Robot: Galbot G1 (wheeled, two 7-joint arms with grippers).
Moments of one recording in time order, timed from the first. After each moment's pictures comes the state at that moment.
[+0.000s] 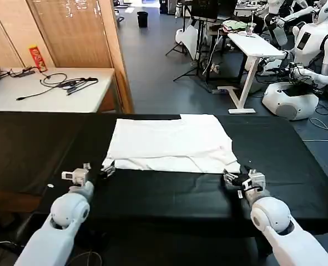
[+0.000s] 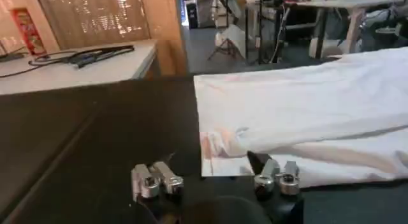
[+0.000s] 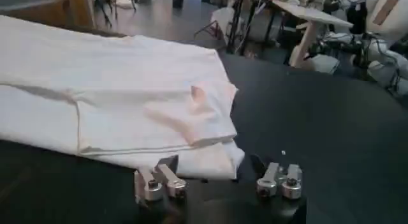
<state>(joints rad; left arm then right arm) 1.11 -1.10 -0.38 -1.75 -0.42 0.46 -0.16 -1.14 0.94 0.27 1.82 0.57 -0.53 0.32</state>
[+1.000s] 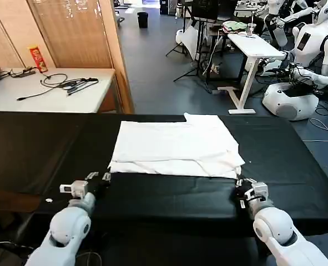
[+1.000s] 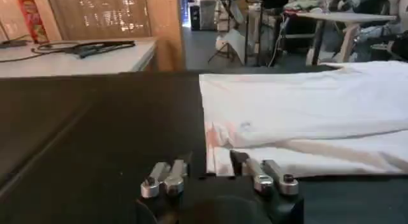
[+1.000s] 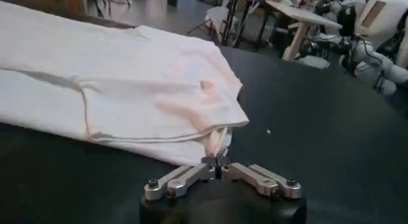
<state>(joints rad) 1.22 -1.17 -0.43 -1.85 -0.42 0.46 -0.16 -1.23 0.91 0.31 1.86 0.56 -0.52 0.33</state>
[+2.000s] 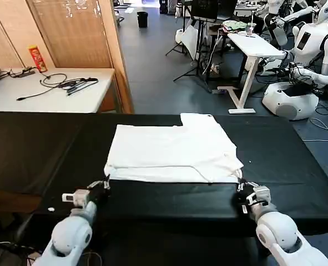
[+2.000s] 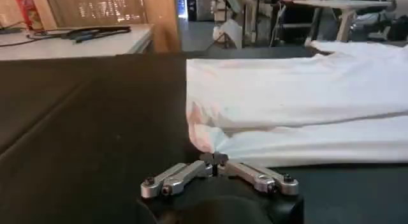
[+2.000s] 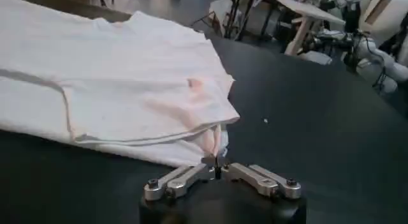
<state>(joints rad) 1.40 -1.16 -0.46 -1.94 -0.37 0.42 -0.15 -1.34 0.89 0.37 1.97 0.55 -0.52 0.34</state>
